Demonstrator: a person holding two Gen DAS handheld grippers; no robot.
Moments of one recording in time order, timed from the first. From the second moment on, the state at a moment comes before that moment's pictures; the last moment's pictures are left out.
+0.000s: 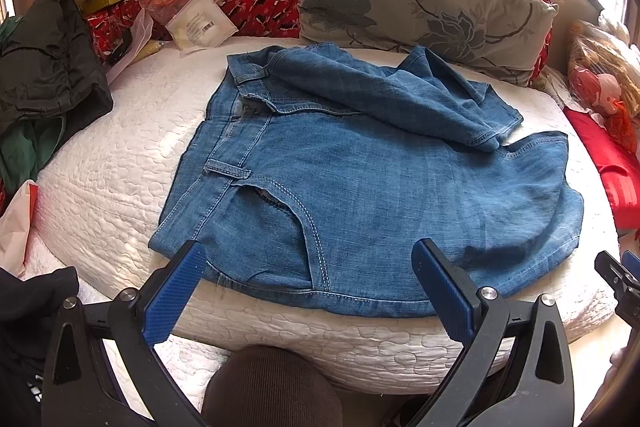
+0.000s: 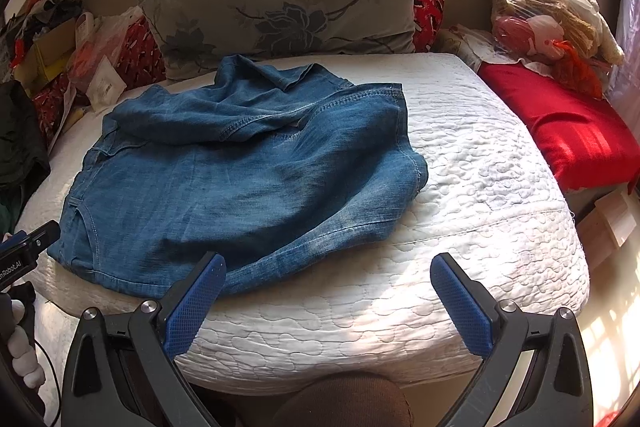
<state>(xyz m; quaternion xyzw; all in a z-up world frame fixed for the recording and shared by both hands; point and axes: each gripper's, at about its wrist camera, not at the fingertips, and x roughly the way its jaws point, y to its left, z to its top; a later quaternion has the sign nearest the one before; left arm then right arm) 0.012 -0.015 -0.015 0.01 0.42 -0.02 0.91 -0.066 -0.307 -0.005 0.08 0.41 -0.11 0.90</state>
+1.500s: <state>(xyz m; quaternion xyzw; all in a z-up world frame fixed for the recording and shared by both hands) 0.212 0.063 -0.085 -0.07 0.67 -0.06 0.73 0.051 -0.443 -0.086 0.28 0.50 -0.04 0.82</state>
